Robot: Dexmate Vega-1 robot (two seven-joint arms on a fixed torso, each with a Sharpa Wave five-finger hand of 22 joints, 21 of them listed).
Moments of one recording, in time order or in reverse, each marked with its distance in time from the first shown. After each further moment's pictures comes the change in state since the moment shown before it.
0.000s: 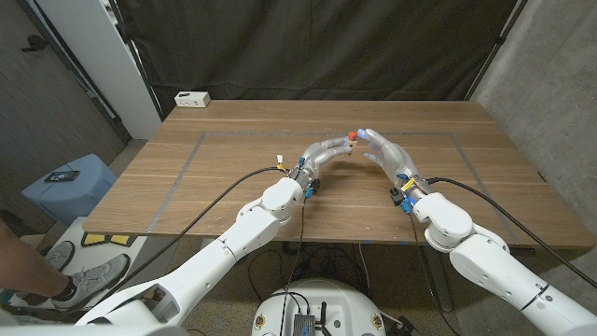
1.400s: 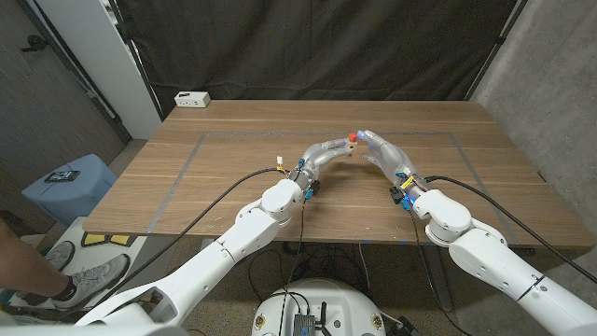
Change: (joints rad) left arm 0.013 0.009 -0.001 -0.021 -0.003 0.005 -0.002; left_hand 0.011 -0.003 0.001 0.001 -0.003 0.007 0.000 -0.001 0.000 -0.002 0.002 0.003 0.000 0.000 0.000 0.000 0.000 0.000 0.000 0.000 0.000; right arm 0.053 -0.001 -0.022 0.058 0.040 -0.016 0.055; right_hand -0.010 -0.010 0.000 0.000 -0.004 -0.055 -0.016 0.000 0.000 -0.013 -0.005 0.000 0.000 0.000 0.000 0.000 0.002 -0.004 0.004 0.000 0.000
